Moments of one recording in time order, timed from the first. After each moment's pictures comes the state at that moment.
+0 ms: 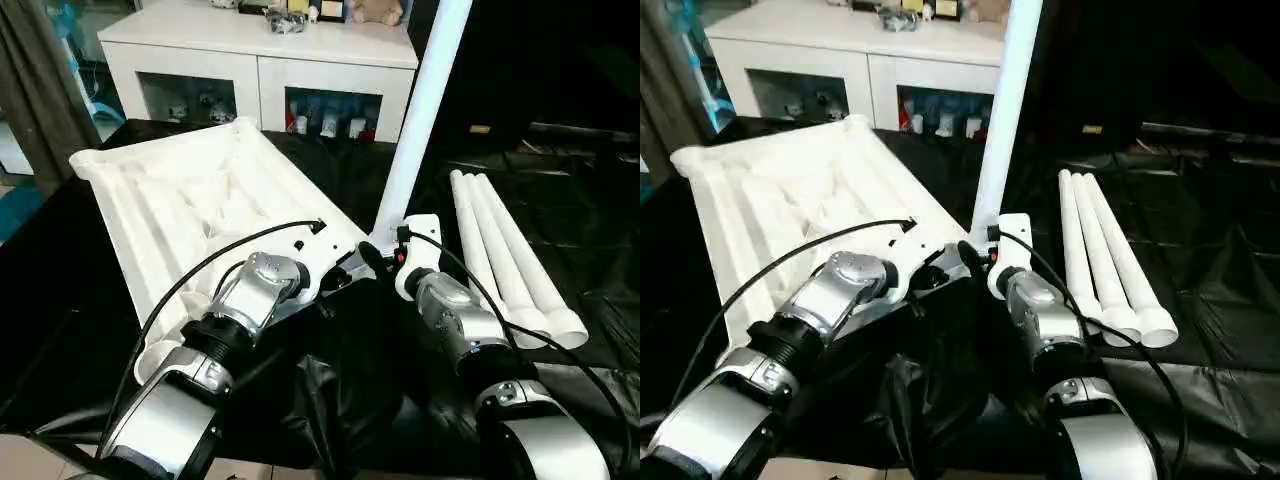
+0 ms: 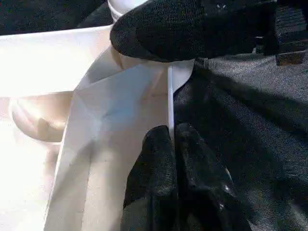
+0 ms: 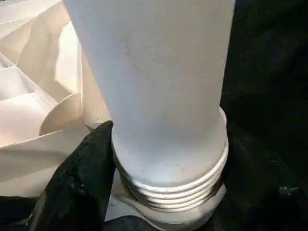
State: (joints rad) left arm -0.74 0.09 -0.31 0.76 0.13 0.33 -0.66; right arm -0.65 -0.04 -0.05 0.91 0.17 0.10 0.29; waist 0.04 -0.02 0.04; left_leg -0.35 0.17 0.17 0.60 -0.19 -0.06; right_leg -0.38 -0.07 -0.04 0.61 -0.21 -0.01
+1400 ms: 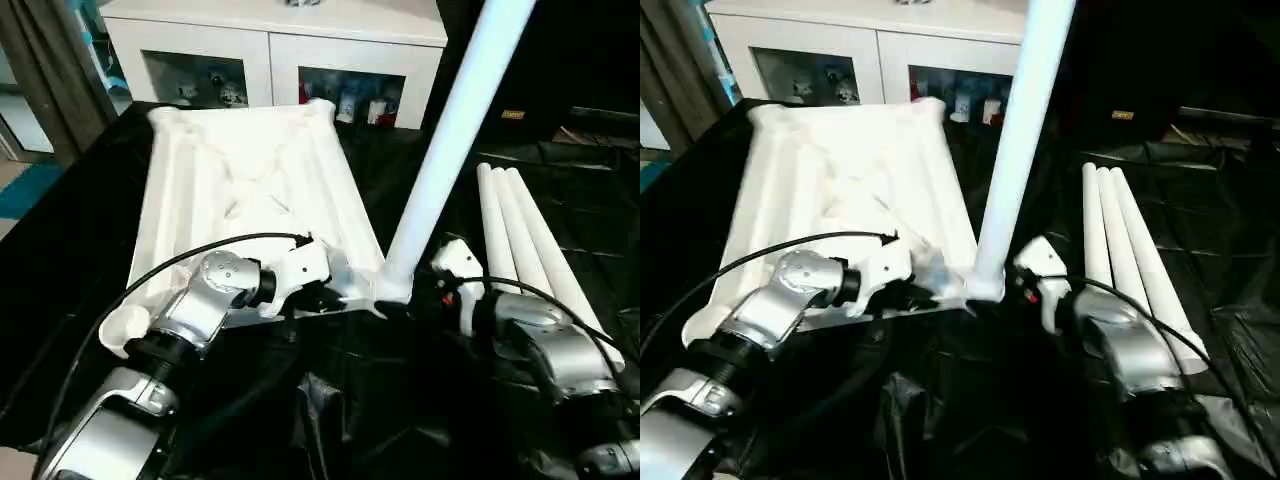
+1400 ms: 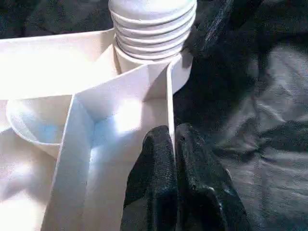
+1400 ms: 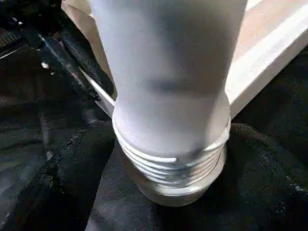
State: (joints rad) left arm -0.60 0.31 -0.36 0.53 0.06 0.06 -1.14; right arm -0.34 -0.42 0.12 0.35 0.21 0.24 1.01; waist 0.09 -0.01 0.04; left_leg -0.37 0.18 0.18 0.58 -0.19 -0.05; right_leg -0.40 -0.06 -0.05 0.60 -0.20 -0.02
